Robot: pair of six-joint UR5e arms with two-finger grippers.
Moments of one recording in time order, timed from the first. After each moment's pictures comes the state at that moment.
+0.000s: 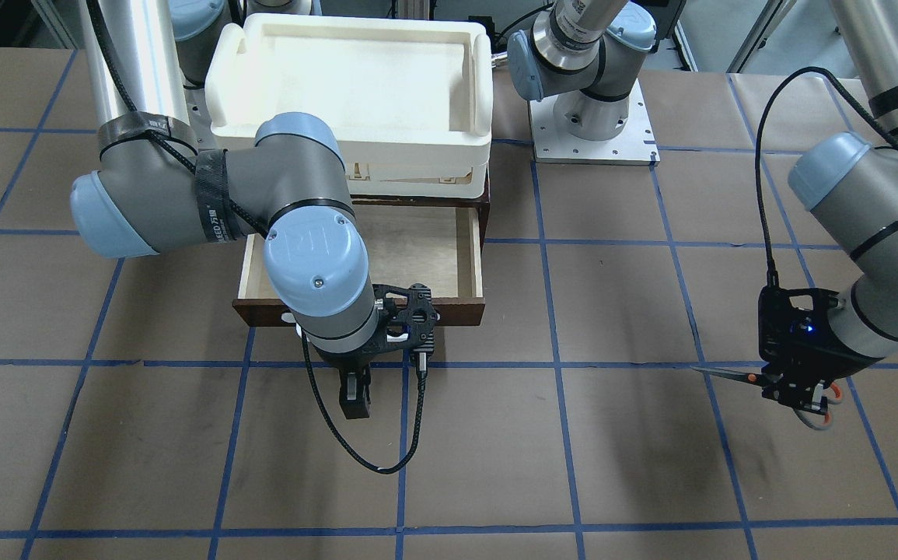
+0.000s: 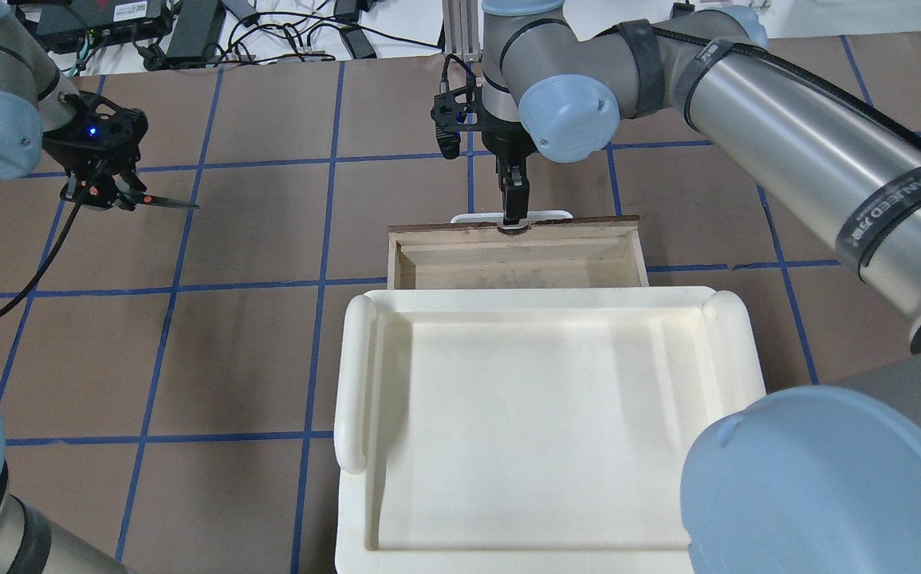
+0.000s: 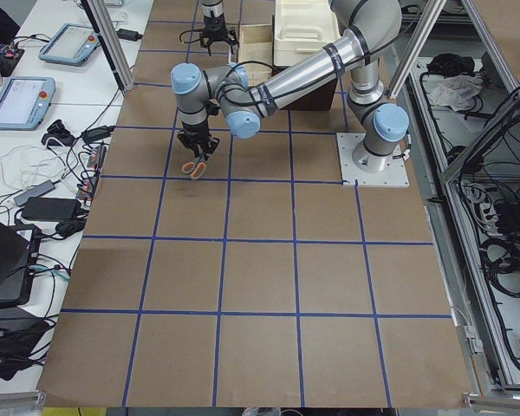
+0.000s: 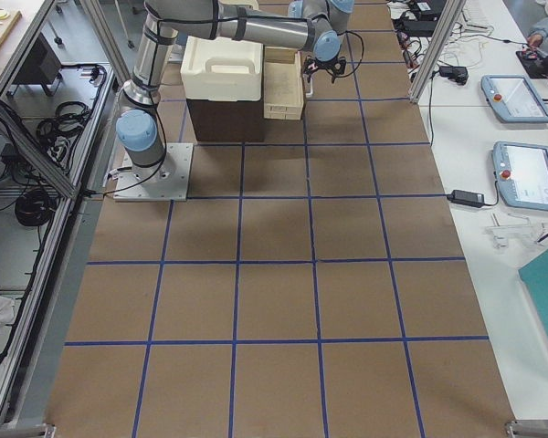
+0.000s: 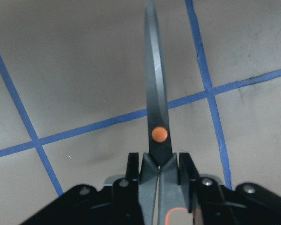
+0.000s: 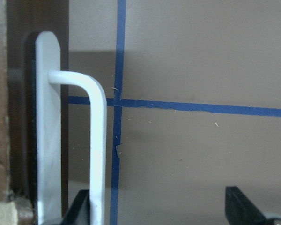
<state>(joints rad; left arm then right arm) -1.21 -1.96 -1.56 -1.17 1.61 2.20 1.83 -1.04 1.36 -1.83 -1.52 -1.37</state>
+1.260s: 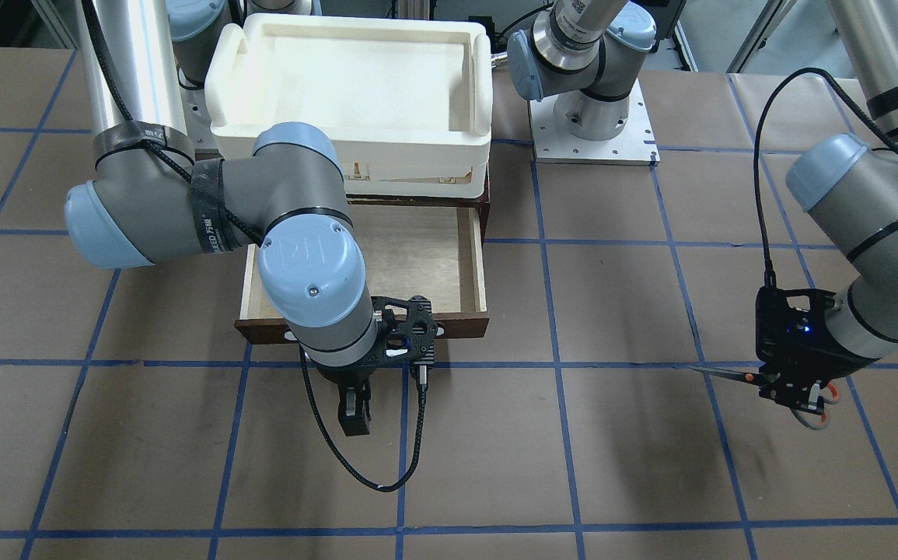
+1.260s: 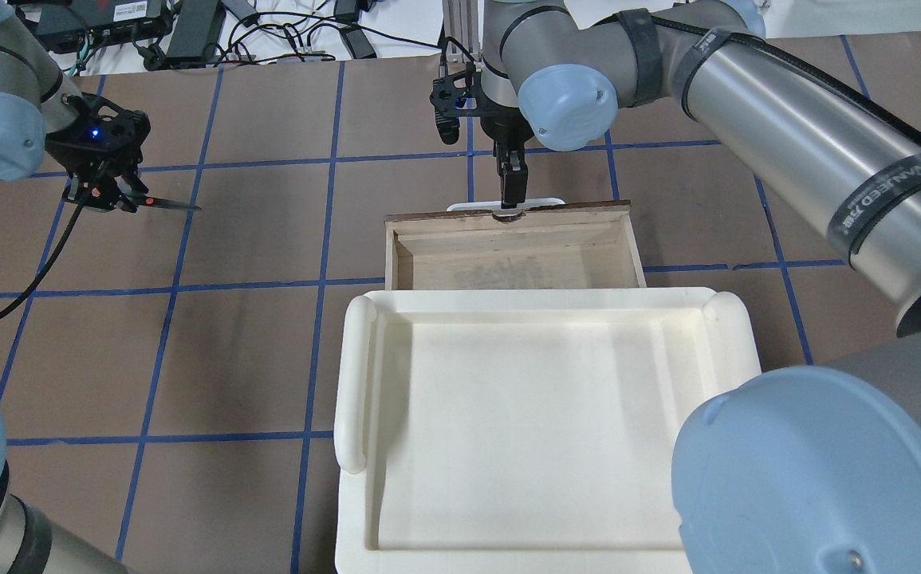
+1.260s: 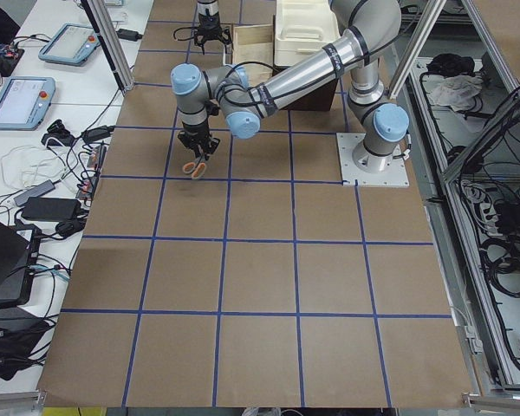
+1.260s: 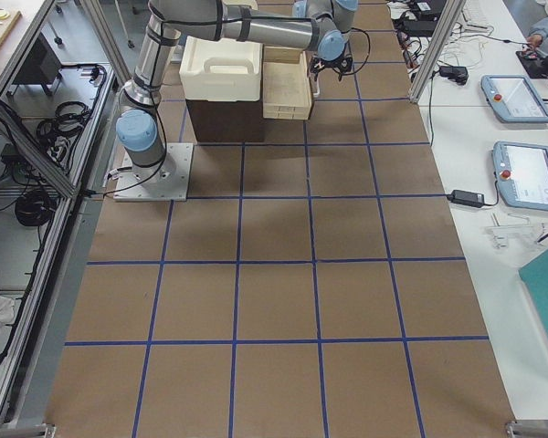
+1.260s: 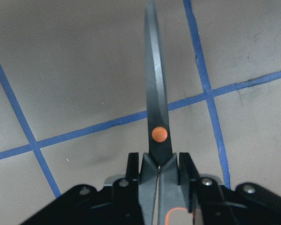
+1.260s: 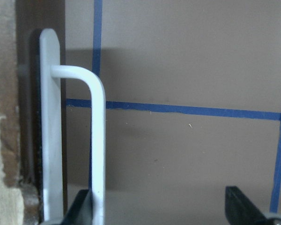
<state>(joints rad) -1.22 -1.97 -1.56 -1.17 1.62 2.20 1.83 -1.02 1.32 -1.86 -1.52 -1.38</state>
